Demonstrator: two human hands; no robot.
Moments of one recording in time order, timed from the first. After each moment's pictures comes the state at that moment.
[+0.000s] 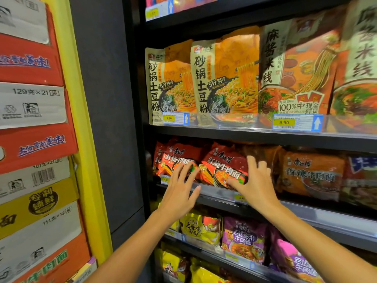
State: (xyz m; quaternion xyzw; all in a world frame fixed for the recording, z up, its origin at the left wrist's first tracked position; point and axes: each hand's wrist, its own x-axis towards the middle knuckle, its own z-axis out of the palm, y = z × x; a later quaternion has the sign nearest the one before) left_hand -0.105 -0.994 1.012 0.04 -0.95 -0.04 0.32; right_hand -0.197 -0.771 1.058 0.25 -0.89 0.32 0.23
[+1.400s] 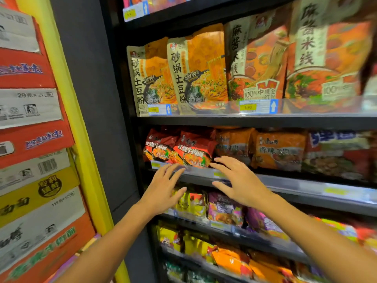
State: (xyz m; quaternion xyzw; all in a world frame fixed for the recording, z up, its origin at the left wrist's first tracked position) left_hand -0.037 -0.963 1.015 0.00 -0.97 0.03 0.24; right_hand -0.159 -0.702 1.042 0.49 -0.83 0.13 0.22
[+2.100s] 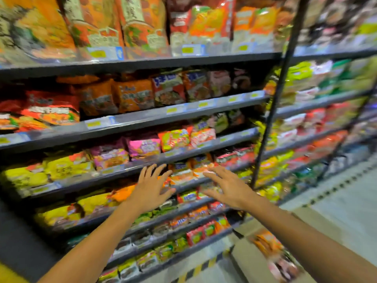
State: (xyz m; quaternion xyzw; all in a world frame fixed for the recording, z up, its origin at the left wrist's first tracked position) left_hand 0.048 -0.714 0.905 -0.33 -0.94 -0.02 0.06; right_hand 0.134 -0.424 0.900 0.14 -0.98 0.10 0.11
